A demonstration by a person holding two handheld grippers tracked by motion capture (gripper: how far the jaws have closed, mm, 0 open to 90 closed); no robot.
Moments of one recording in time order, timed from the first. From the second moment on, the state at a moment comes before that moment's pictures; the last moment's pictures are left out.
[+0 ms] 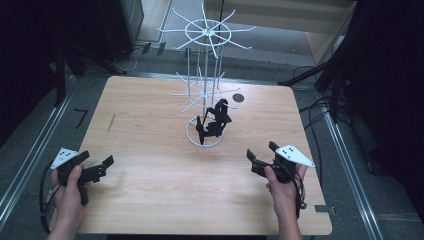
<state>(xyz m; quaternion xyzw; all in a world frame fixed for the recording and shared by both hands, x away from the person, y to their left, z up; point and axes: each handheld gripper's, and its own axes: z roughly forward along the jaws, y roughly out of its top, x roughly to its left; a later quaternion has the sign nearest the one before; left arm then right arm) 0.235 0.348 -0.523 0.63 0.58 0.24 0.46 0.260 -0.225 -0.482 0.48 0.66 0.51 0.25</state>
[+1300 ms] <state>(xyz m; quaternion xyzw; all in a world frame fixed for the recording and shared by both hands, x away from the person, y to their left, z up) 0.234 0.347 -0.523 0.63 0.58 0.24 0.45 0.213 -0.331 -0.527 0.55 0.64 0.47 0.26</state>
